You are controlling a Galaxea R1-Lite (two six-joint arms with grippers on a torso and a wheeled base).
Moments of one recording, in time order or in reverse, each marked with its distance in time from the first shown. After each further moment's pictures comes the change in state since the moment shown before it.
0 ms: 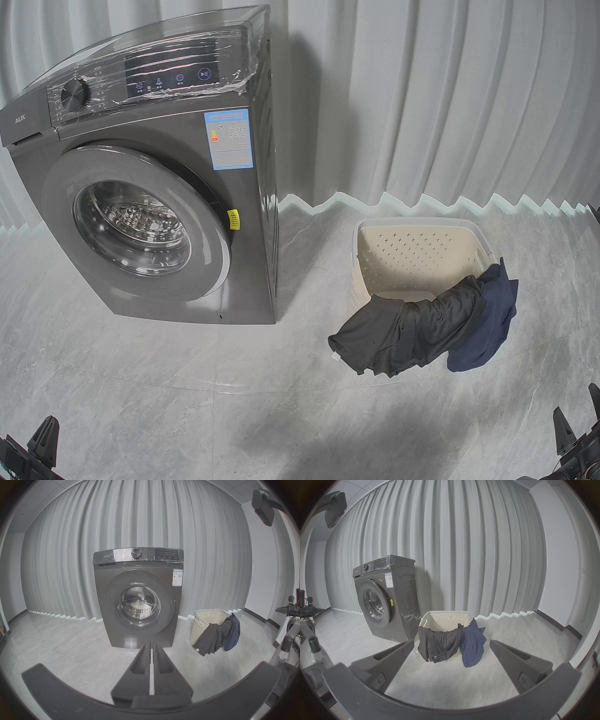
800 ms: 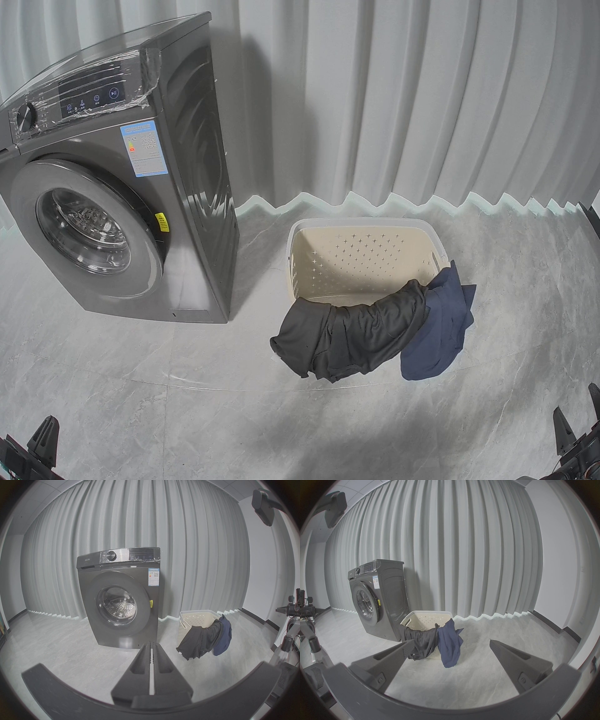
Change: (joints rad) left arm 0.000 0.000 0.000 0.000 0.000 0.001; right arm 0.000 0.000 0.000 0.000 0.000 0.000
